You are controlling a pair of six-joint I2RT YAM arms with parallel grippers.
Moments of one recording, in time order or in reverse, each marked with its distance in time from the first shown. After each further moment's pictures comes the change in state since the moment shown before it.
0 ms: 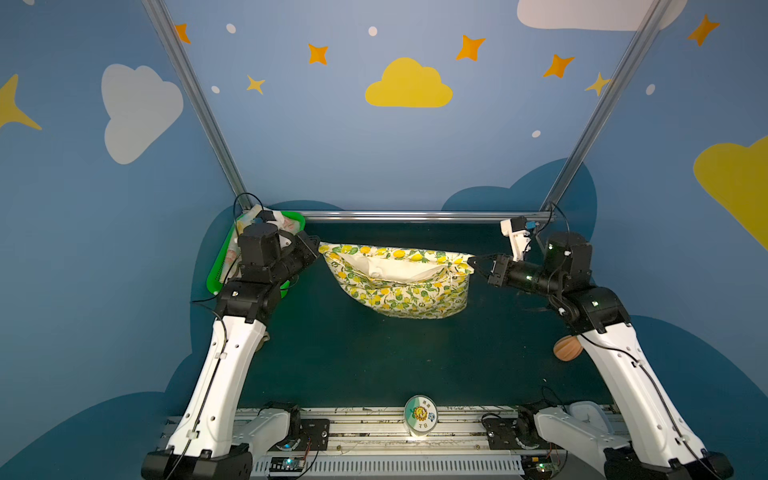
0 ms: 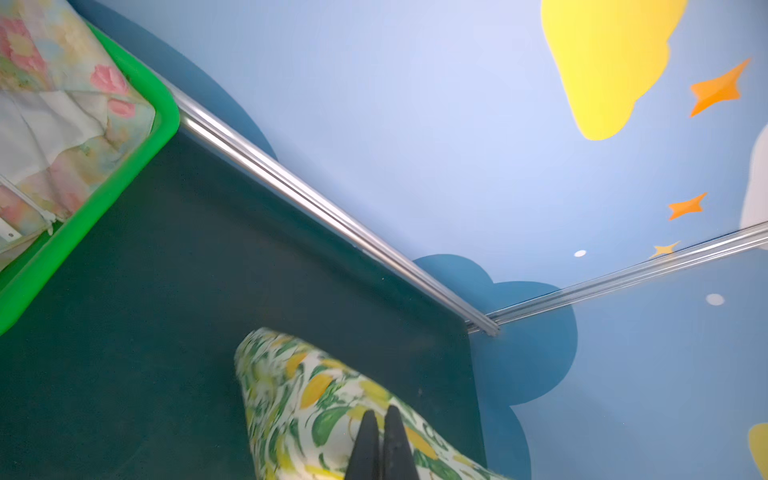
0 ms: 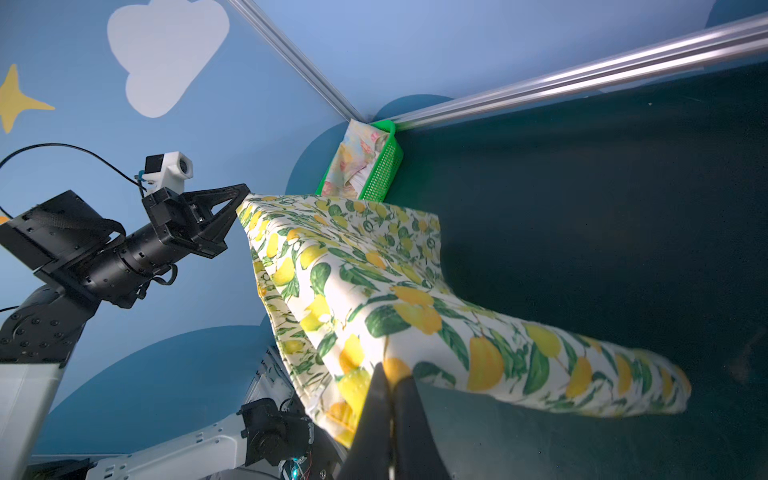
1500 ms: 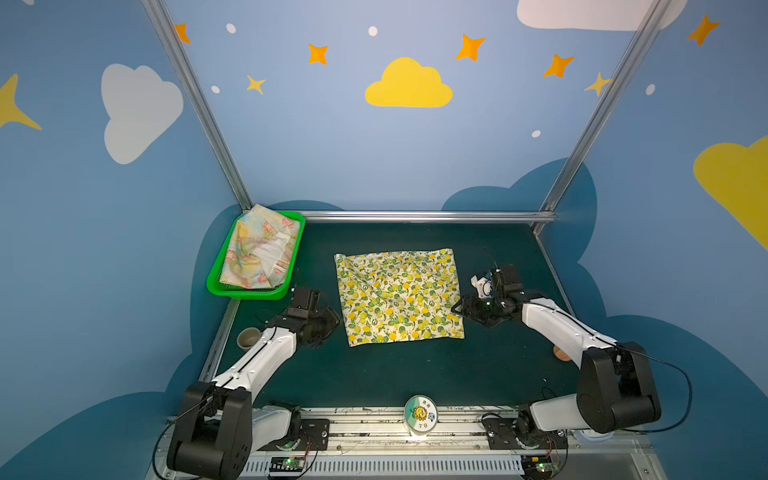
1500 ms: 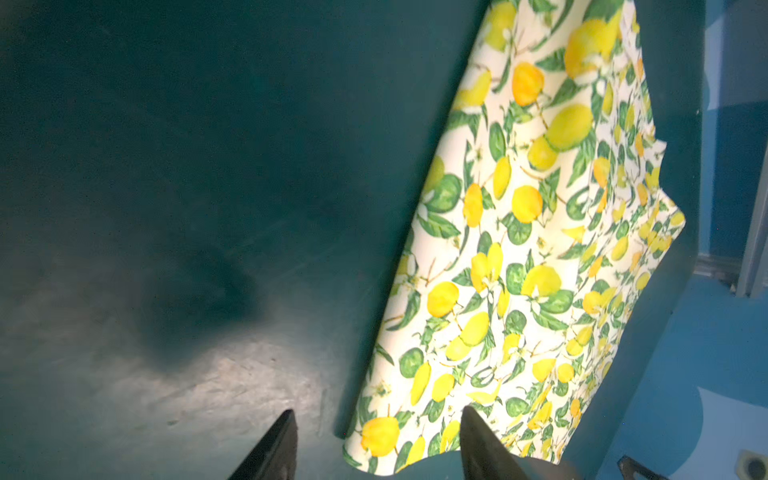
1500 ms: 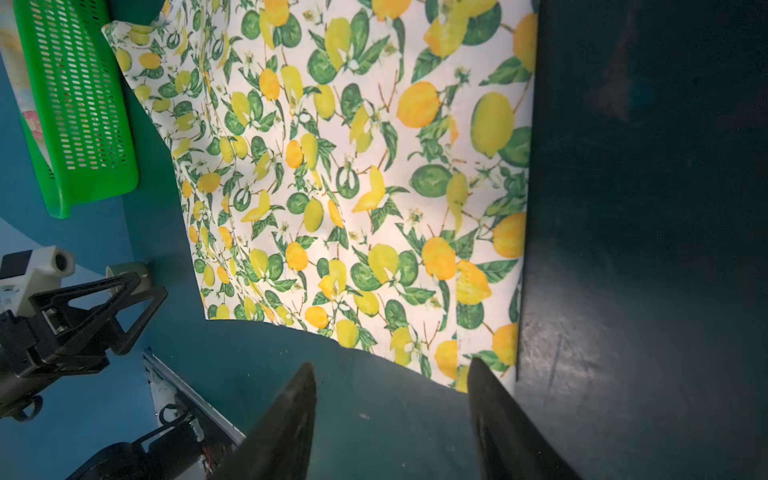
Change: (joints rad) left arm -0.140 0.145 -0.692 0.165 0.003 -0.181; right arm -0.029 0.372 -0.422 0.106 0.142 -0.014
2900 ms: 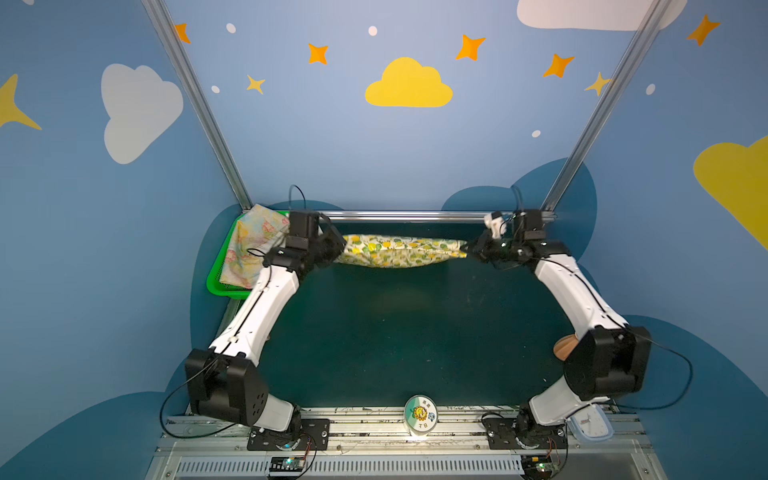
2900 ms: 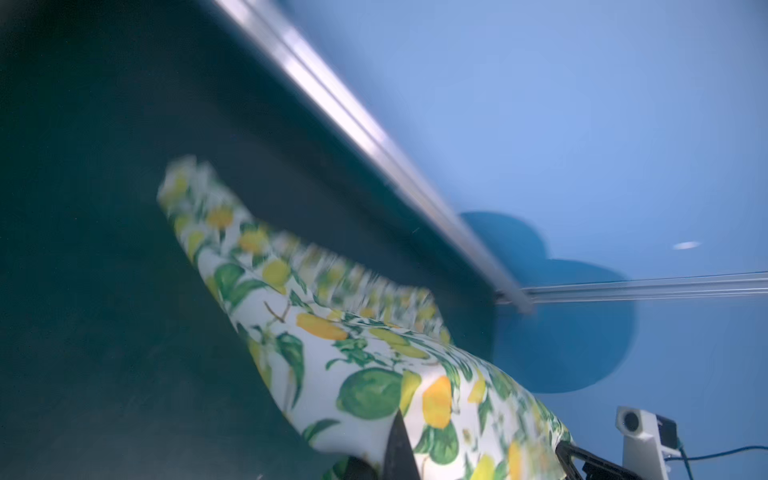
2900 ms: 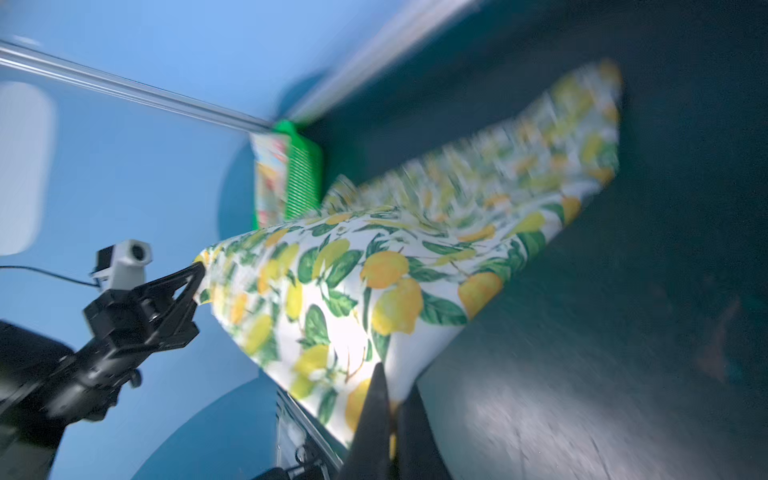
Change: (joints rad) left arm 0.060 0.214 0.846 -0.108 0.013 0.071; right arm -0.129 0.097 0.639 -0.066 -0.241 0.109
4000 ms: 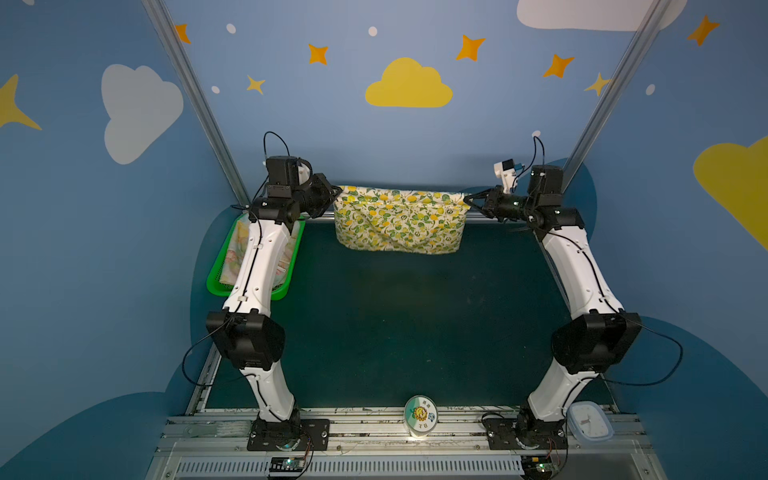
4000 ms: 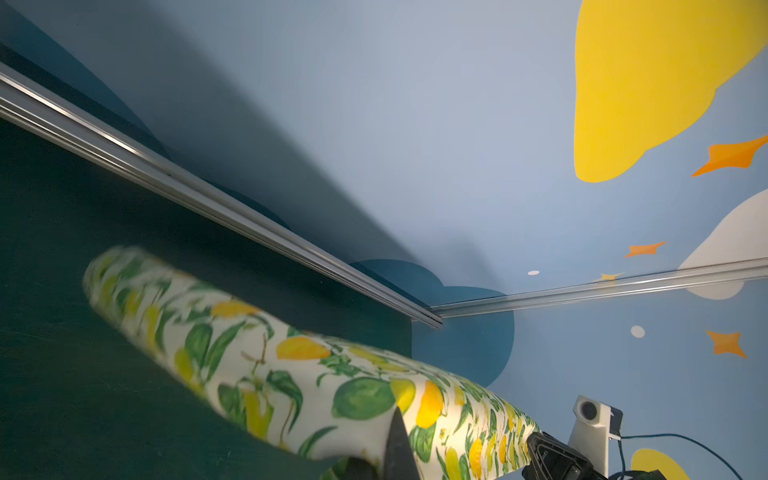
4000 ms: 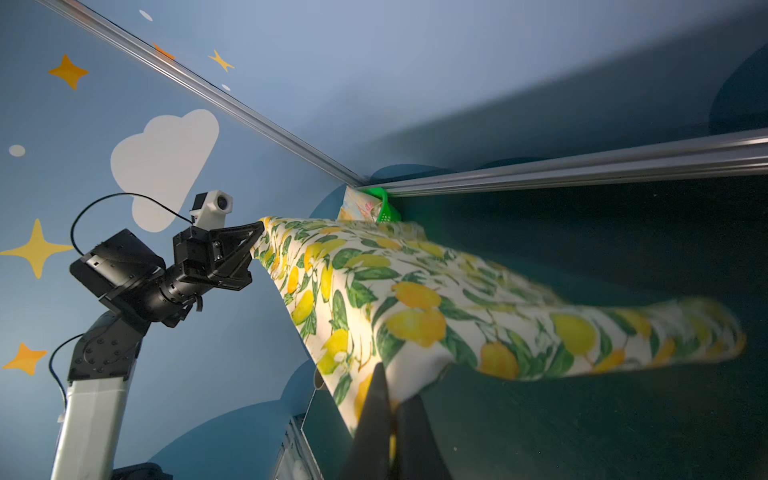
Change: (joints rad) left arm 0.110 0.386 0.596 -0.135 0.257 -0.004; right arm -0.028 0.255 0.424 0.024 -0.122 -0.026
